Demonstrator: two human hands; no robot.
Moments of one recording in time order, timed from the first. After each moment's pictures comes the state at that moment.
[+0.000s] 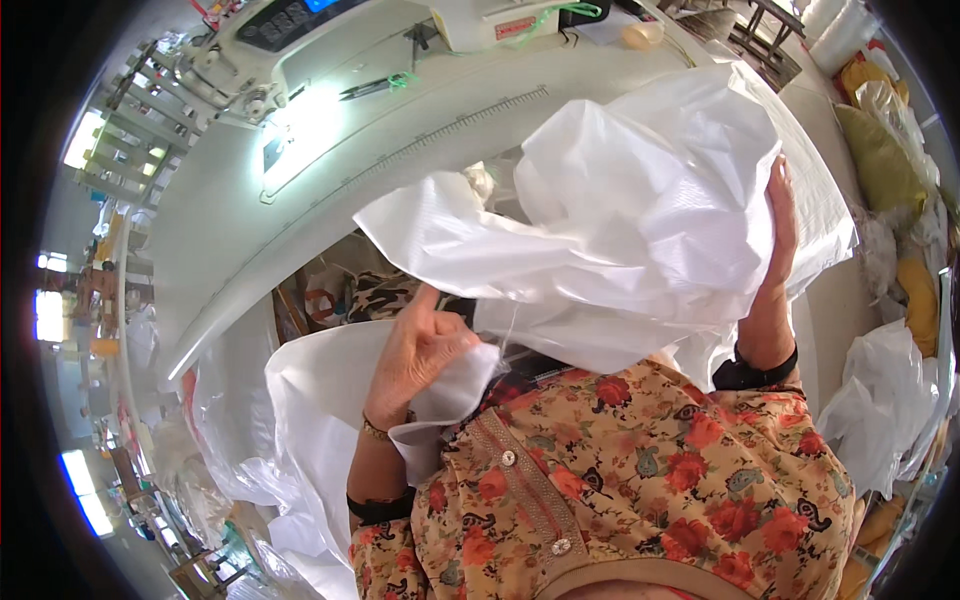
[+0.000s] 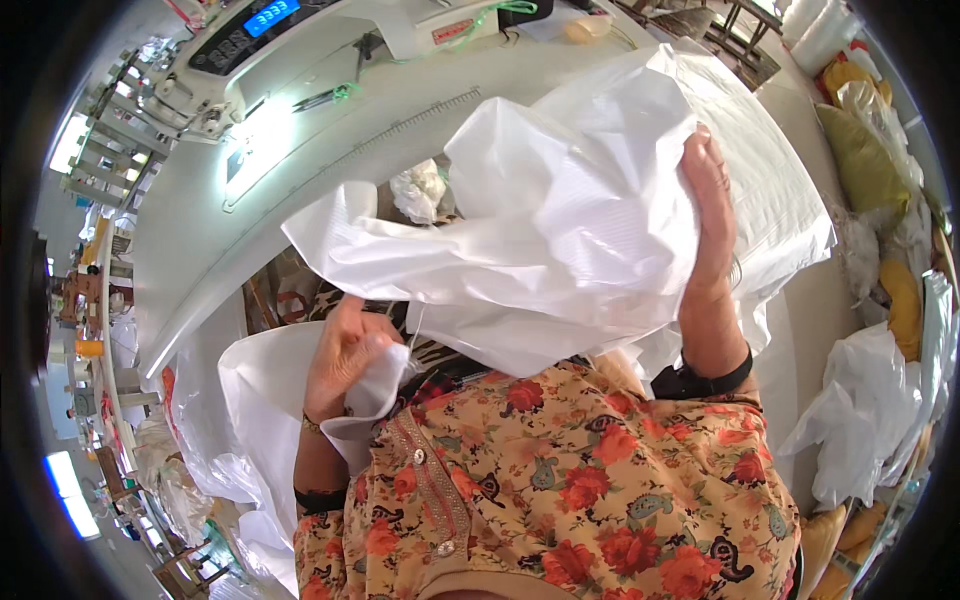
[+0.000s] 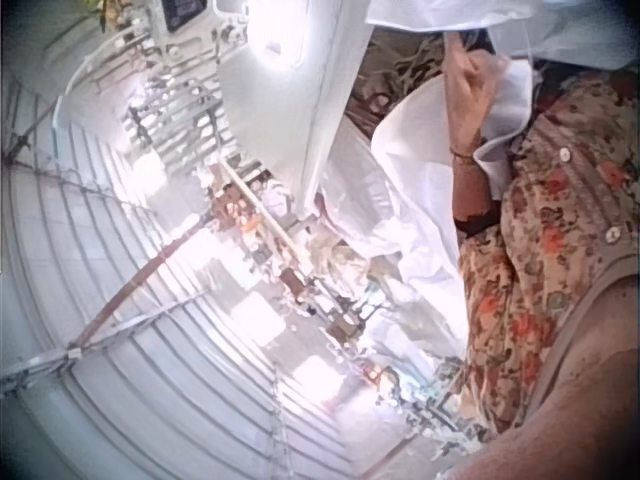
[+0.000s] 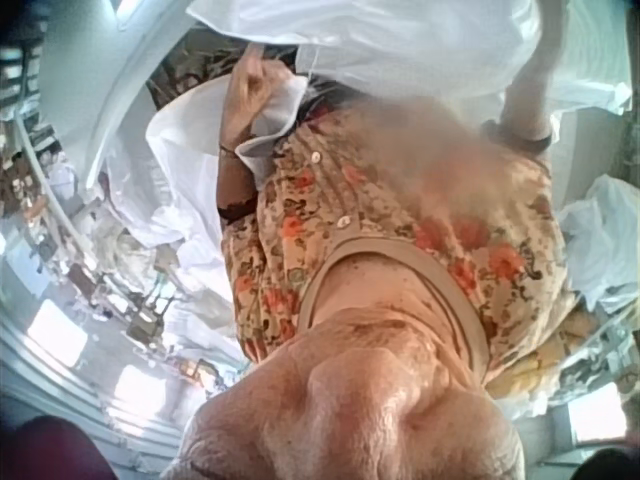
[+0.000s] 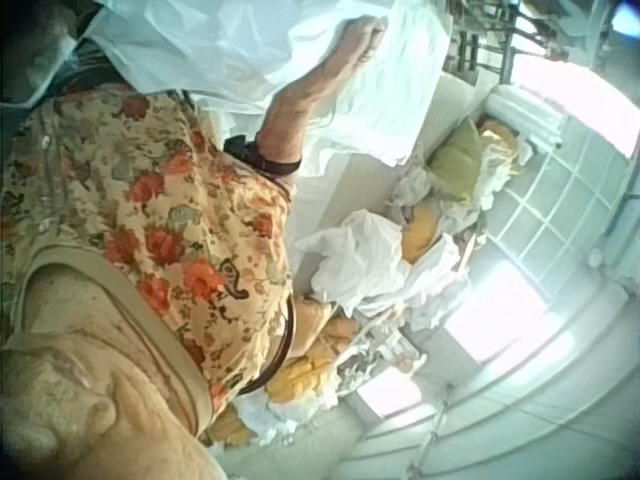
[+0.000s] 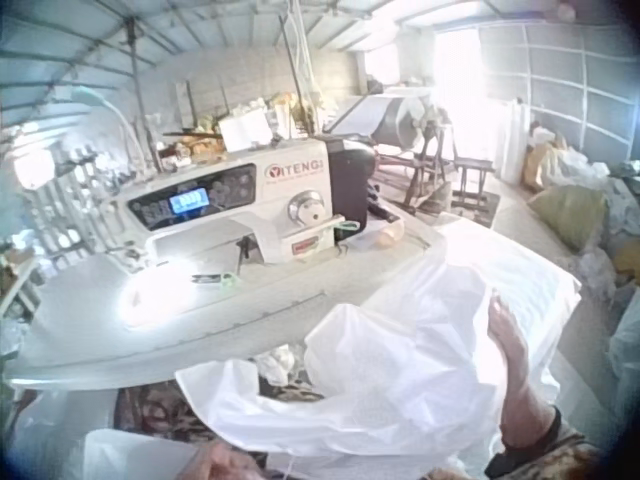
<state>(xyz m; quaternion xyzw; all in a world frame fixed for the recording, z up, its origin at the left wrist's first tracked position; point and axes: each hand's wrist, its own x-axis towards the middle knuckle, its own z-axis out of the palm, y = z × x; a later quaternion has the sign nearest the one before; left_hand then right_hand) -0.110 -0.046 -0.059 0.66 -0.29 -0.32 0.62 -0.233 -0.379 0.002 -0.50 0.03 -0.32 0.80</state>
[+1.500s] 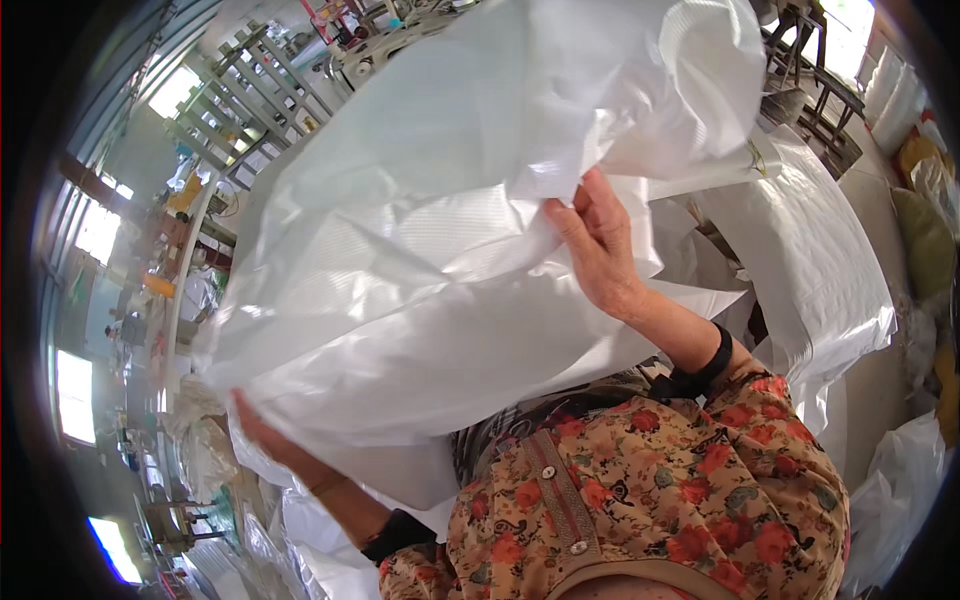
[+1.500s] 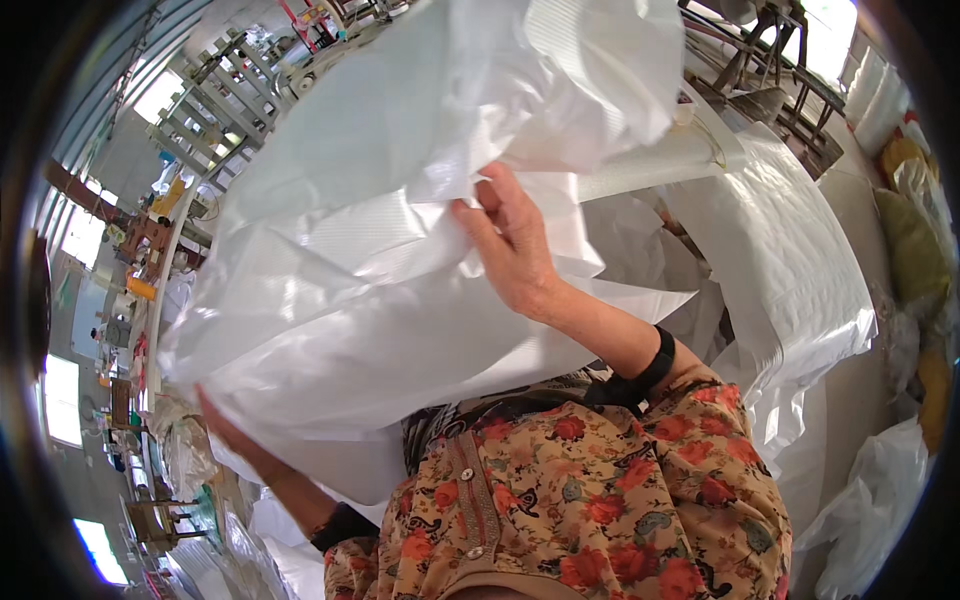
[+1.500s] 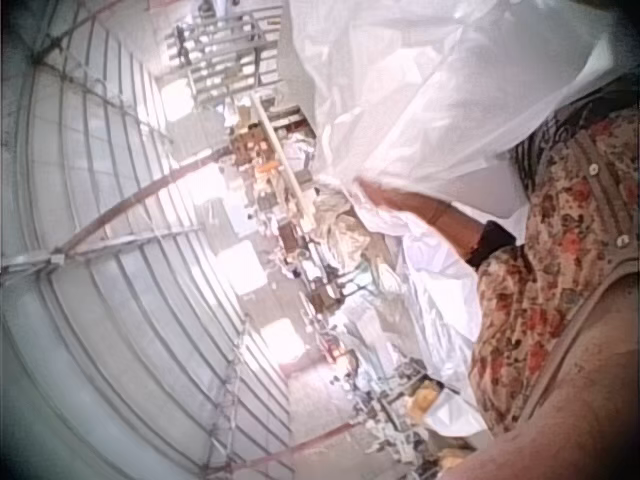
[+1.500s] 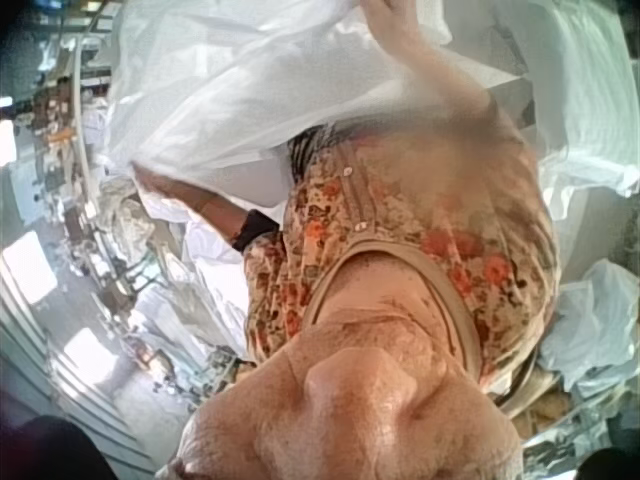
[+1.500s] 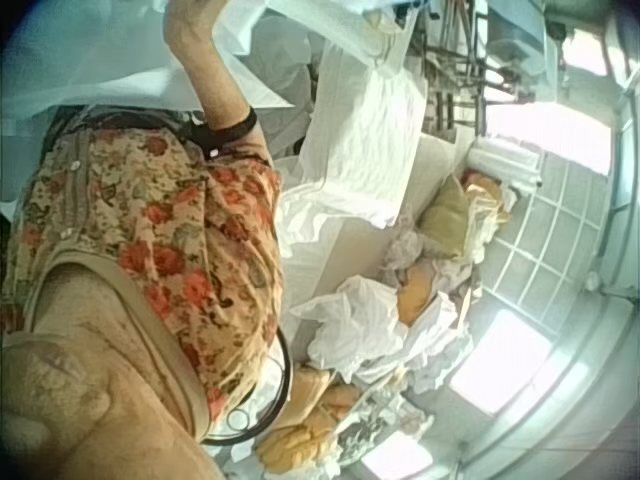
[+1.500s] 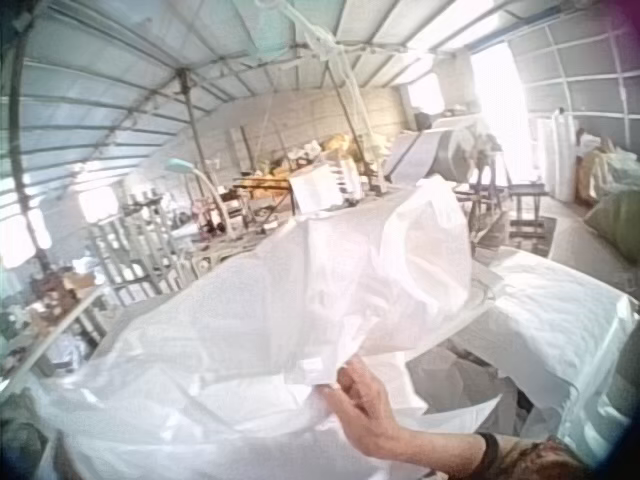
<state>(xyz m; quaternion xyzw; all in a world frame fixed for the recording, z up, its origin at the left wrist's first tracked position) -0.129 0.162 -0.036 0.82 0.02 0.51 0.26 -0.085 -0.240 -0.014 -0.62 -0.15 -0.30 0.71</state>
